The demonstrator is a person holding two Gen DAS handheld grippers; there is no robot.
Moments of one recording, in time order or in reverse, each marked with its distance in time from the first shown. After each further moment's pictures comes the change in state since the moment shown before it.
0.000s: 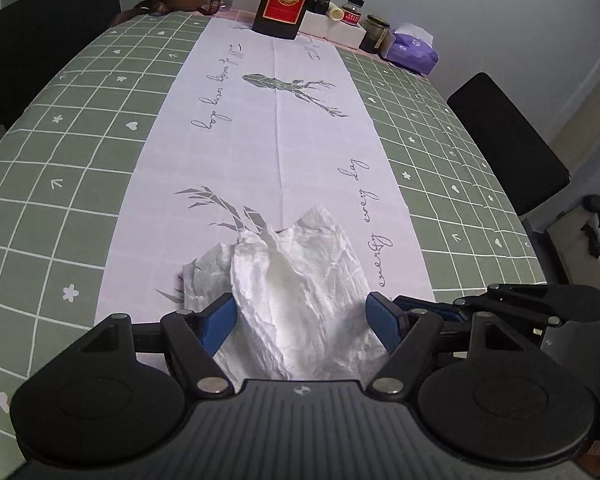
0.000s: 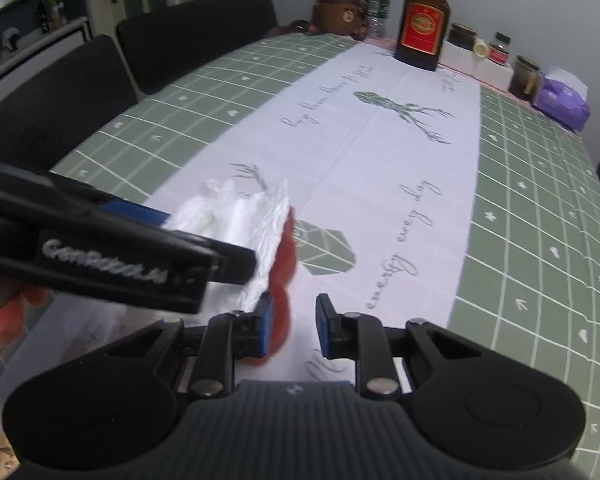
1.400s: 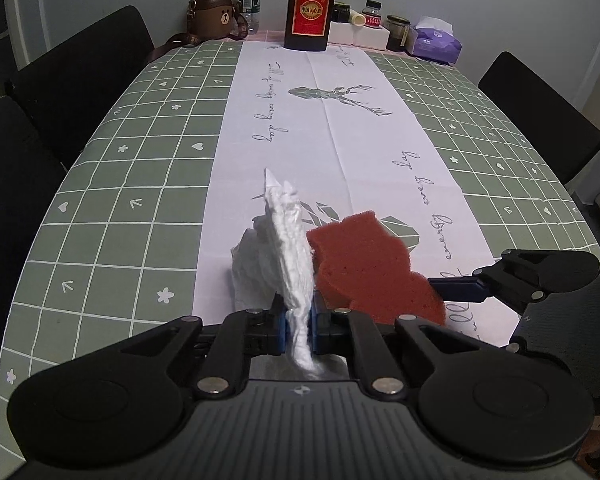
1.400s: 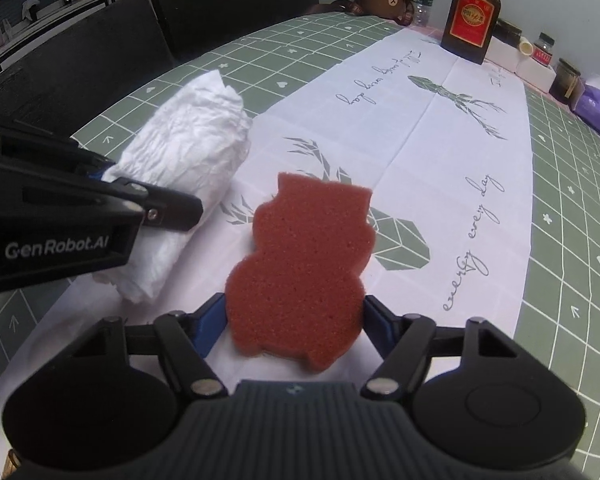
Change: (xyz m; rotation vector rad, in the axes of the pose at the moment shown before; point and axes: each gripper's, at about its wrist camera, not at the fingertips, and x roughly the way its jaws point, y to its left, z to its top) left arm -0.028 0.013 -0.020 0.138 -0.055 0.200; right arm 0.033 0.041 -0.003 -0.070 0.055 0.019
